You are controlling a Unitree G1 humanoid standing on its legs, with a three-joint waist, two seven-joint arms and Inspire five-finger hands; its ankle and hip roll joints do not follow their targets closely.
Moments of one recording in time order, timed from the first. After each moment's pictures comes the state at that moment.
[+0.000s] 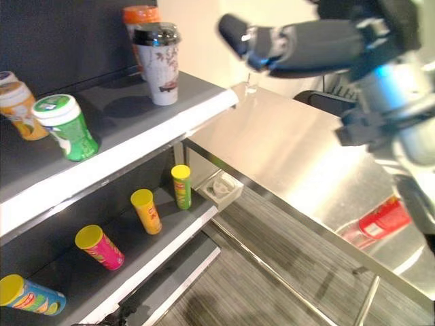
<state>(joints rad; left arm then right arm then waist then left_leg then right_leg) -0.01 0.22 -0.39 1.22 0.20 -0.06 0.10 -0.32 -1.33 -0.20 -0.26 0.80 -0.24 -0.05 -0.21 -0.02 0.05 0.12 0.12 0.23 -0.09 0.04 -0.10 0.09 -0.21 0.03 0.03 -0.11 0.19</state>
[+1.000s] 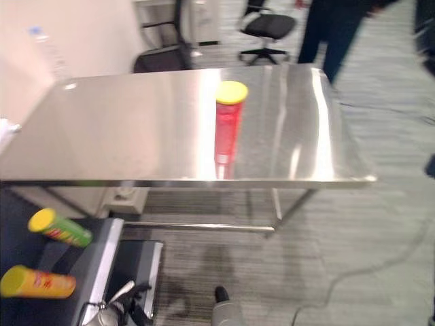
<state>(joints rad) -0.16 0.28 -0.44 1.03 0.12 -0.09 0.09 -0.29 -1.00 -0.27 -0.18 0.25 -0.24 -0.41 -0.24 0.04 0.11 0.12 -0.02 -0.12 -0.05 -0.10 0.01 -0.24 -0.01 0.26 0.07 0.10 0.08</state>
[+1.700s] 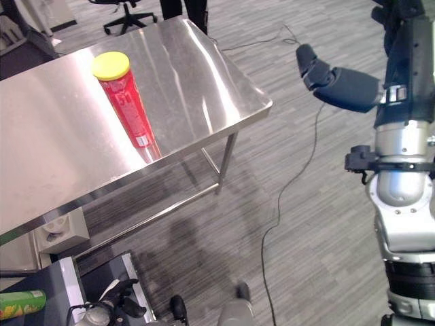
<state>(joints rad) -0.10 0.30 -0.35 1.15 0.04 -0.10 0.10 -0.31 -0.94 -0.20 -0.20 0.29 -0.17 -0.24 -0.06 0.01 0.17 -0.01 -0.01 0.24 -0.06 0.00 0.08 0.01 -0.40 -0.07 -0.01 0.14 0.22</state>
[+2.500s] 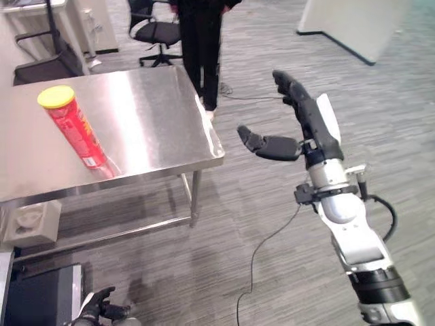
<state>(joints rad) 0.03 0.23 -0.11 1.12 -0.08 -0.14 0.17 -0.23 -0.86 0.04 -0.05 0.20 -0.12 -0.13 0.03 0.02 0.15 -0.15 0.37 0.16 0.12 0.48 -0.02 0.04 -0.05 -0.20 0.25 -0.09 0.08</state>
